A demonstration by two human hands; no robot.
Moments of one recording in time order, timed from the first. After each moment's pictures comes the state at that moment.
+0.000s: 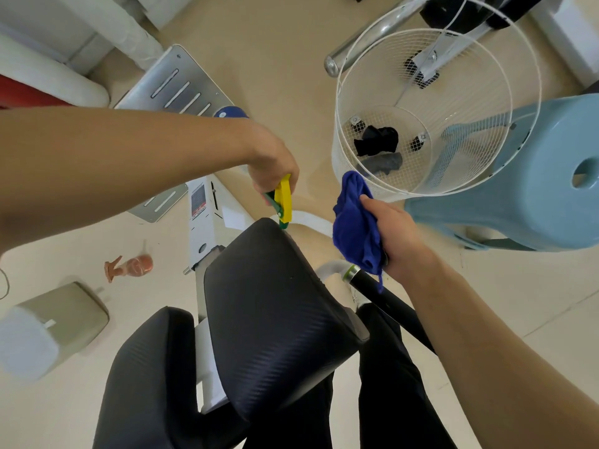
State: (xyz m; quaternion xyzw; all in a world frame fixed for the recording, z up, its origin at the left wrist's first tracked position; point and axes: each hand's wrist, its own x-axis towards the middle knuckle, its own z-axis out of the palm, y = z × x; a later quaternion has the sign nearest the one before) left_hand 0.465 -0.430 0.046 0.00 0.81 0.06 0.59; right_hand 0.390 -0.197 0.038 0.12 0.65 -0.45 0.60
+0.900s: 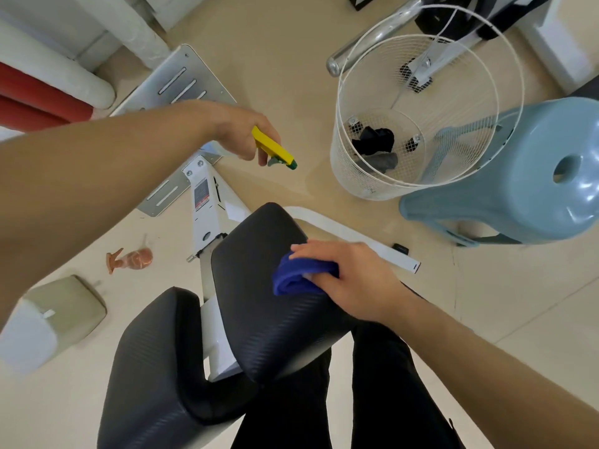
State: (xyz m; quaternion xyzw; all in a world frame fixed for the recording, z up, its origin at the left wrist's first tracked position) left_hand 0.514 -0.462 0.084 -0.22 0.82 0.29 0.44; right_hand 0.454 -0.154 0.105 -0.47 0.64 -0.26 0.55
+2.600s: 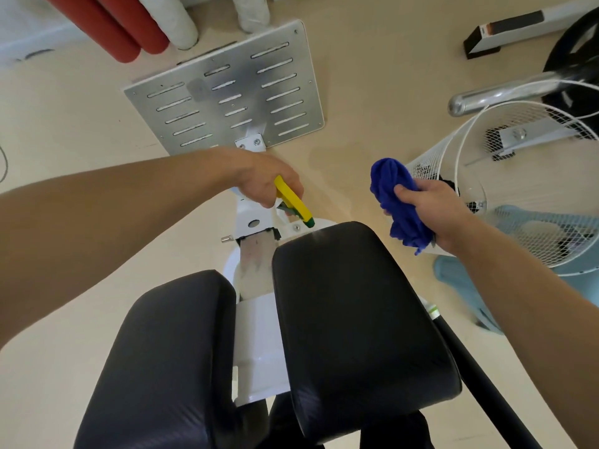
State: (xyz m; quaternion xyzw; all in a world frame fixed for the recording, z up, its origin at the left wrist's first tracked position) left_hand 0.702 -0.475 0.006 -0.25 0.81 0.37 0.38; right_hand 0.437 -0.319 0.013 -0.22 0.72 -0.24 0.62
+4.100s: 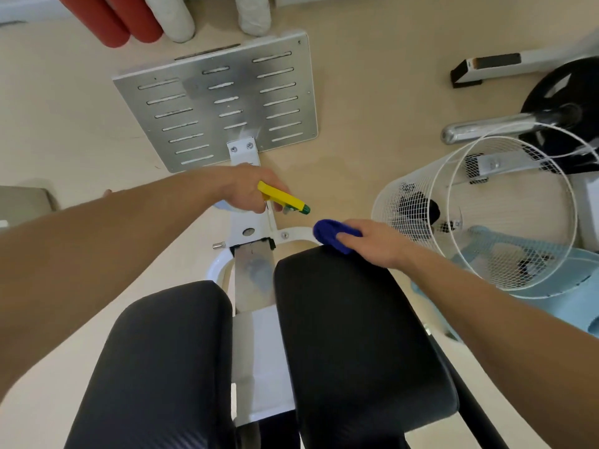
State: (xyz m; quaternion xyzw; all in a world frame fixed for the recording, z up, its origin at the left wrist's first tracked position) left_hand 0.745 -0.478 0.002 -0.40 0.75 0.45 0.27; right_hand 0.499 -0.337 -0.014 -0.55 0.63 0.08 0.55
